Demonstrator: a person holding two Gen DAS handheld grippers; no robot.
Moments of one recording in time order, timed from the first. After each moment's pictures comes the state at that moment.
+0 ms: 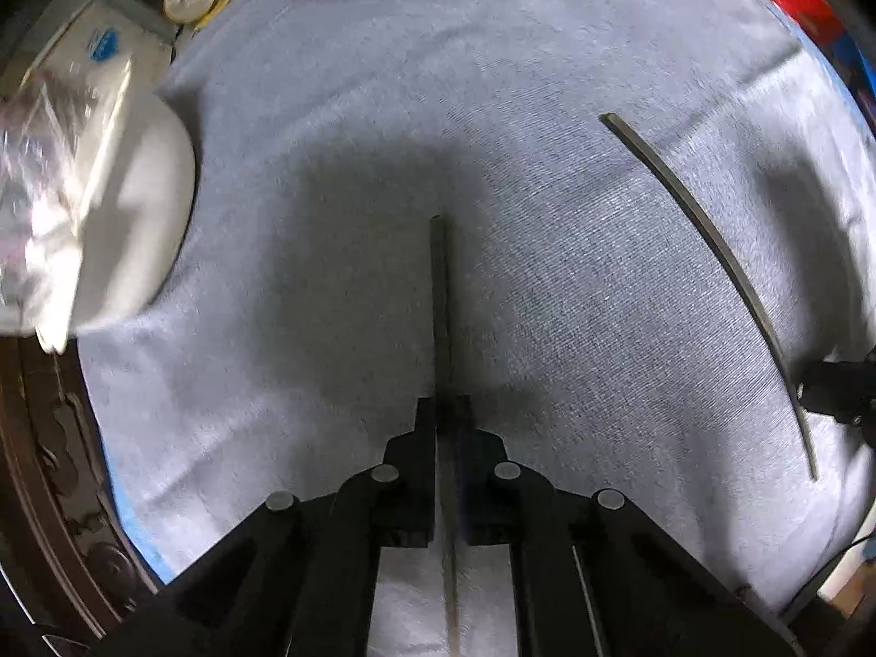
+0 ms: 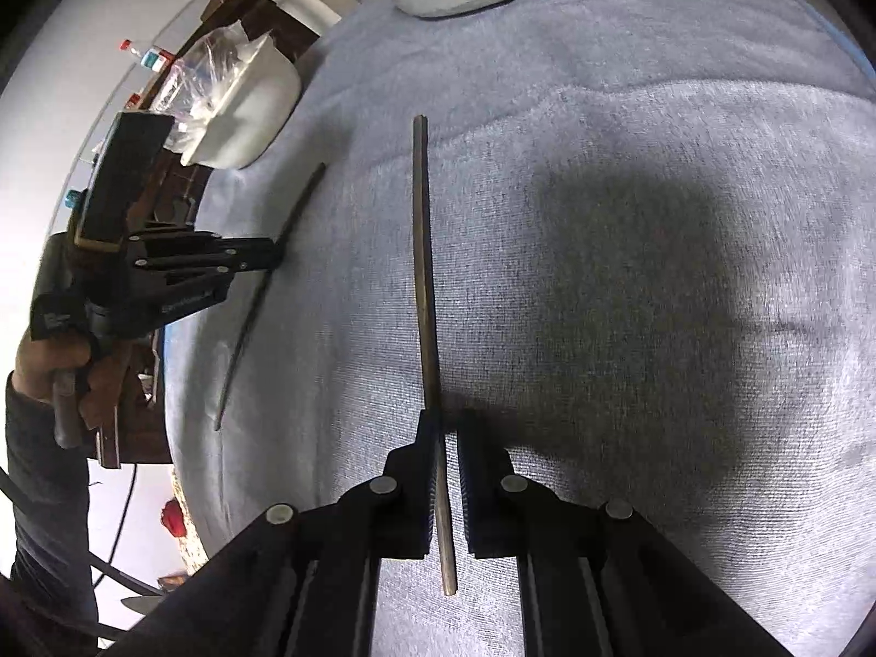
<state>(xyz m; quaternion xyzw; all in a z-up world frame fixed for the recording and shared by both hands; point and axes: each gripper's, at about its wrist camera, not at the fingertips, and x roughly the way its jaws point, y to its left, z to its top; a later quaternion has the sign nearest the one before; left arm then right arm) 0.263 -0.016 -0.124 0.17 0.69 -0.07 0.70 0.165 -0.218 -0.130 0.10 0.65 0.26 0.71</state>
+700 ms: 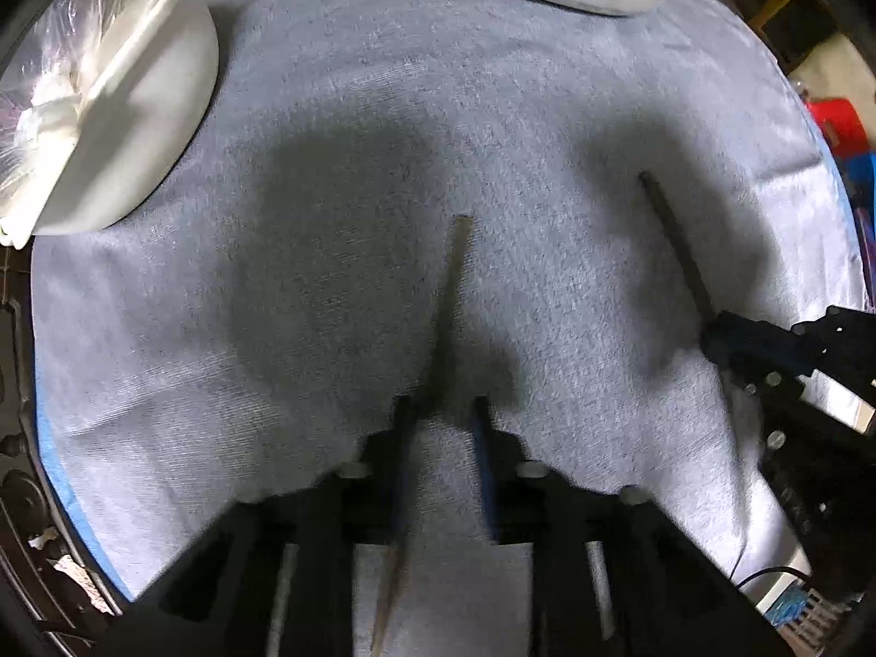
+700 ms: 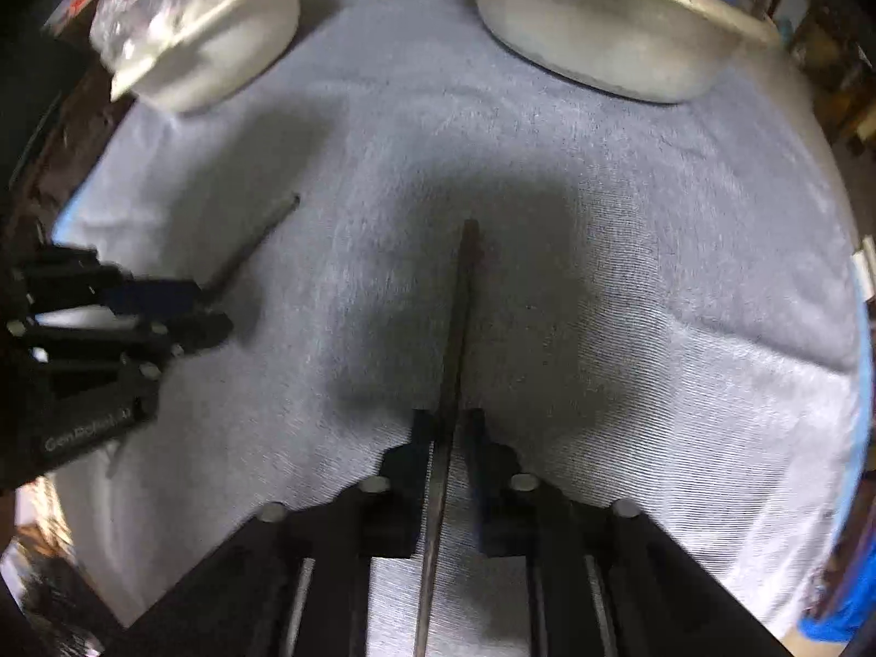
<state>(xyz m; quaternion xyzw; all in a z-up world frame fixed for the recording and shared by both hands) 0.253 0.019 -0.119 0.02 0.72 -0.04 0.70 0.224 -0.115 -0.124 -0.13 0.65 0.19 0.72</state>
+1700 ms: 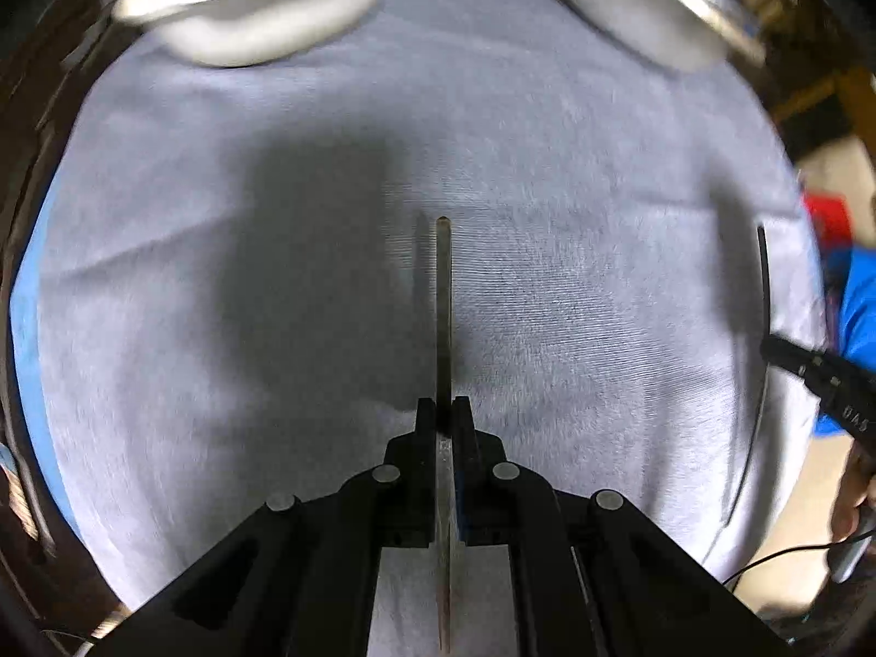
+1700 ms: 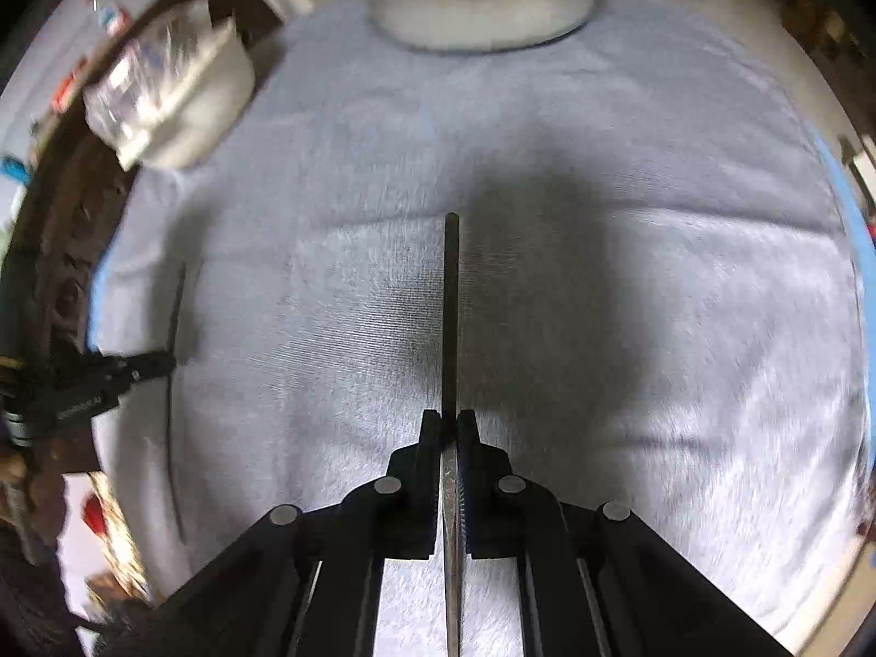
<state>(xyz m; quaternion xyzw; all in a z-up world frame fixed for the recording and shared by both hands) 0.161 0.090 -0.089 -0.12 0.68 -0.01 0.73 0.194 -0.203 -0.095 0.03 0.65 0.19 0.74</state>
